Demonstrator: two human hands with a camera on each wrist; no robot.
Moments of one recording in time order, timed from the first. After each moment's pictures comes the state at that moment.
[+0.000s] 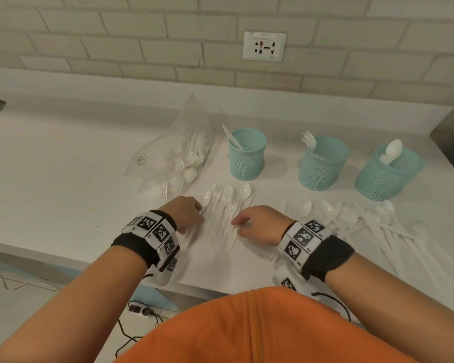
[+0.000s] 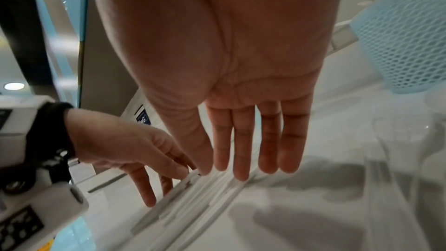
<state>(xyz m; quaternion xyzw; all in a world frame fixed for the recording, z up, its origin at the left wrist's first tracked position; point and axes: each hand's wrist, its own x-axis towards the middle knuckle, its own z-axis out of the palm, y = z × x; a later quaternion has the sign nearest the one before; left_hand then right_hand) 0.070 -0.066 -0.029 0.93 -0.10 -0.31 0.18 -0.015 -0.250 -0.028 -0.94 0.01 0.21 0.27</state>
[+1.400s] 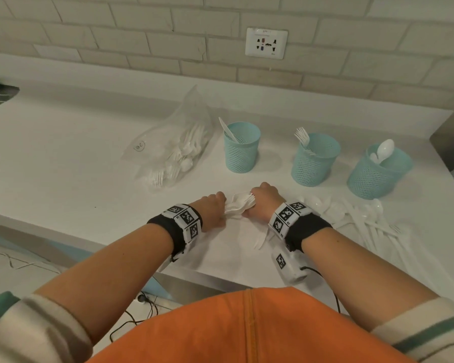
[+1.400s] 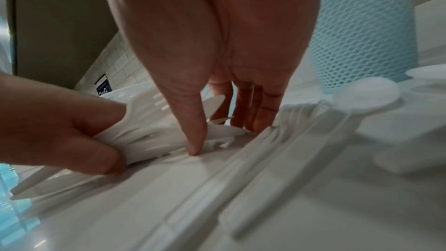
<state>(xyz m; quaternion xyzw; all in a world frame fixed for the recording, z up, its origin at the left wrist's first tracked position) 0.034 -0.126 -0.055 0.94 -0.29 -0.20 0.04 0.006 -0.282 -0.056 -0.98 0.09 0.13 0.13</state>
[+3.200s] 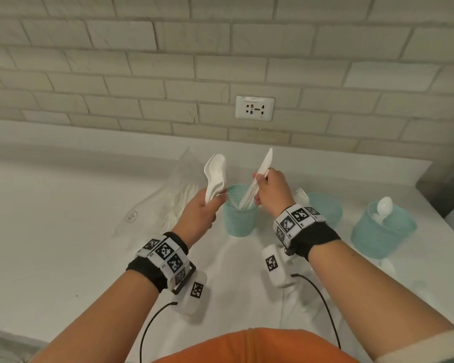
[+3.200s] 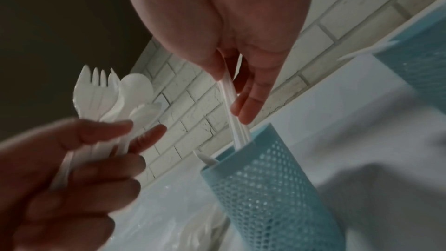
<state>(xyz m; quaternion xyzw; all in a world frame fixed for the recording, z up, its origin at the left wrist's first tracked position) 0.122 -0.131 0.019 0.76 -0.17 -0.11 0.62 0.125 -0.312 0.027 -0.85 0.18 -0.17 0.46</state>
